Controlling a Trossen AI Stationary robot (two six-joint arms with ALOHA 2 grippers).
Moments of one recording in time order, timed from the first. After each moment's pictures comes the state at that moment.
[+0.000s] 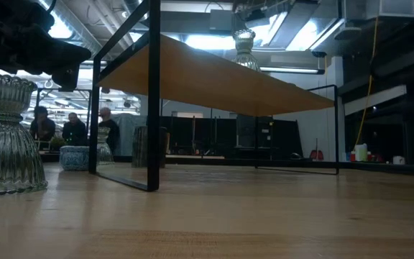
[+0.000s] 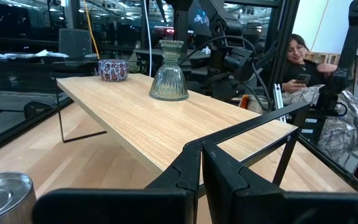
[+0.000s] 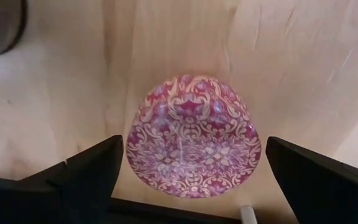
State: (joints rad) left arm -0.01 0.00 0.01 0.02 -0.01 -0.09; right arm 0.64 1.48 0.75 -1.00 -0.13 0.41
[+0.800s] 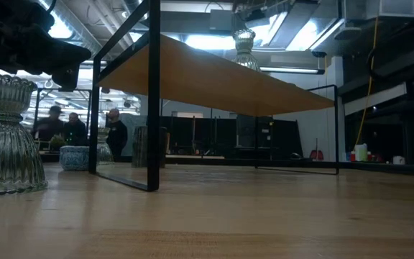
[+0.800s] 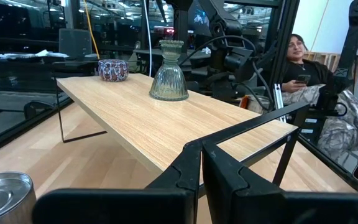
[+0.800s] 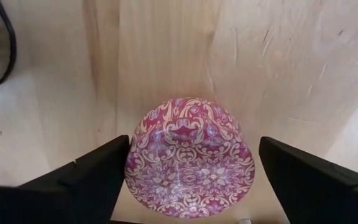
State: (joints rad) left arm -0.01 0.00 0.01 0.02 -0.01 -0.09; right arm 0.64 1.48 0.75 -0.96 -0.08 0.46
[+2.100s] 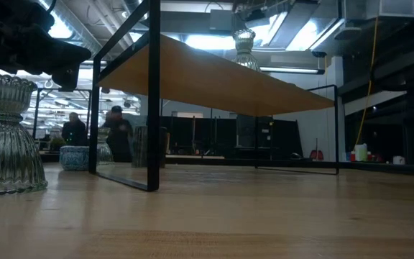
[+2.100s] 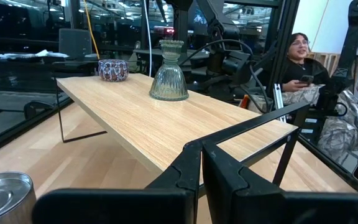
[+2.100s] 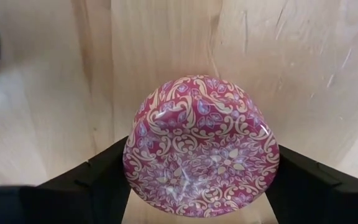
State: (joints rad) left arm -0.01 0.00 0.01 0.02 -0.01 -0.09; right arm 0.64 1.48 0.70 -0.91 -0.10 0.49
